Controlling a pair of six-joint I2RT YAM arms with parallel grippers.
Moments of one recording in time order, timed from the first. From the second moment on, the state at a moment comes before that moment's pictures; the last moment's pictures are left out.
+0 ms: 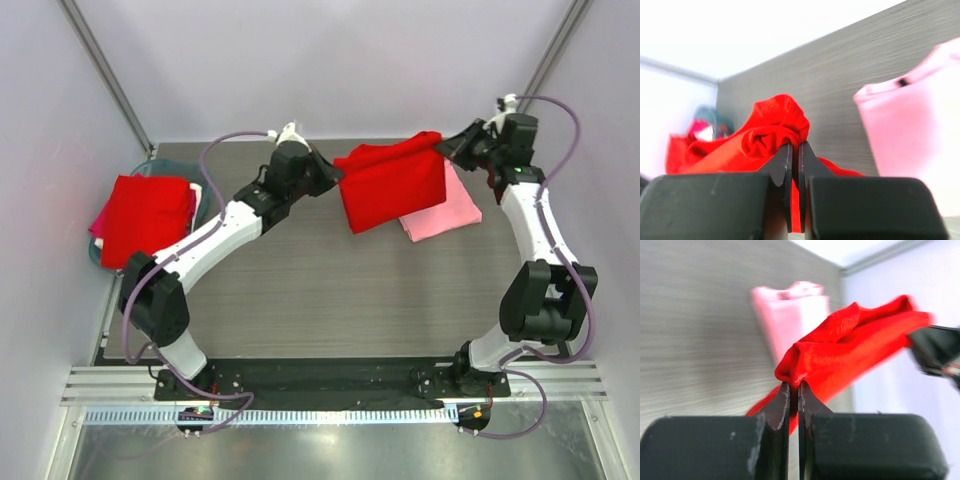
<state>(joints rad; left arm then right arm) -0.62 1.65 1.40 -0.12 -0.07 -0.91 -0.09 1.57 1.39 -0.19 -0.48 0.59</state>
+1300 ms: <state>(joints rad) -0.91 2.20 1.88 -0.02 -0.20 -1.11 -0.45 1.82 1.50 -0.36 -0.38 0.66</state>
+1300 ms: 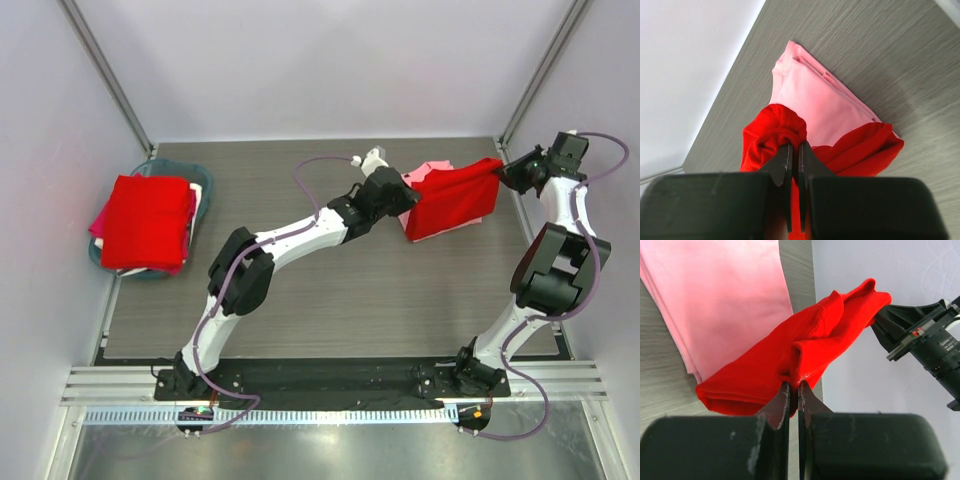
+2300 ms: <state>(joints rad) -0.91 2.18 1.85 0.01 -0.19 -1.18 -0.46 1.82 1.49 -0.39 -0.37 0.66</state>
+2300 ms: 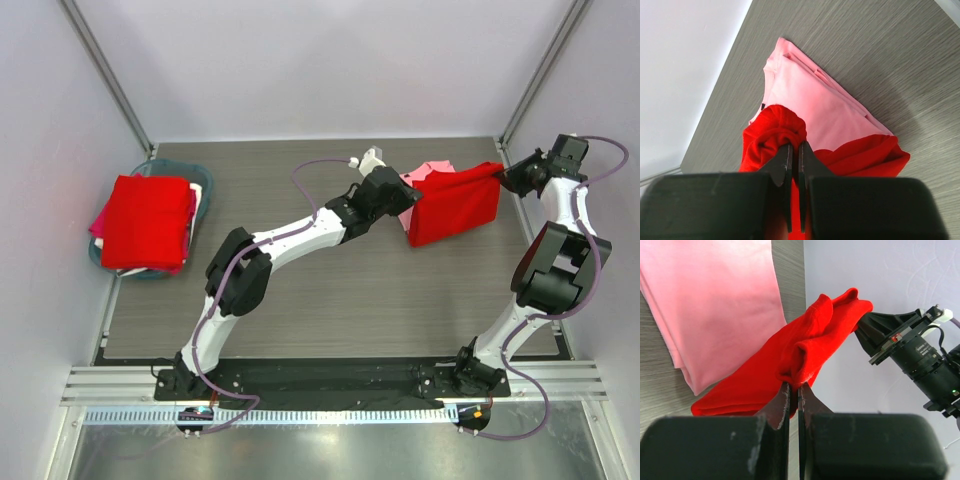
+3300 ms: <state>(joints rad) -0.83 2.27 1.87 0.03 -0.14 -1.24 -0.39 2.03 1.68 -0.40 -0.37 0.66</state>
